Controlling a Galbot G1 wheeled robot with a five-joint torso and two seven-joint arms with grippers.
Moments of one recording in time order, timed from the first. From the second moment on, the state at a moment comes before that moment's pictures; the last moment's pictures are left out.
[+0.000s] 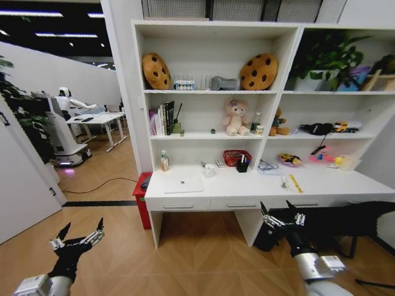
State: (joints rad) left arm 1.97 -1.32 -0.96 -2.41 -0.42 0.10 -0.14; right arm -1.82 1.06 0.77 2.23 0.46 0.20 0.14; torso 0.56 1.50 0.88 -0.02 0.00
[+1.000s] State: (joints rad) left arm 1.97 -1.32 -0.96 -2.41 -0.42 0.10 -0.14; right arm -1.82 1.06 0.77 2.23 0.46 0.20 0.14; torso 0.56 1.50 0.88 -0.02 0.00
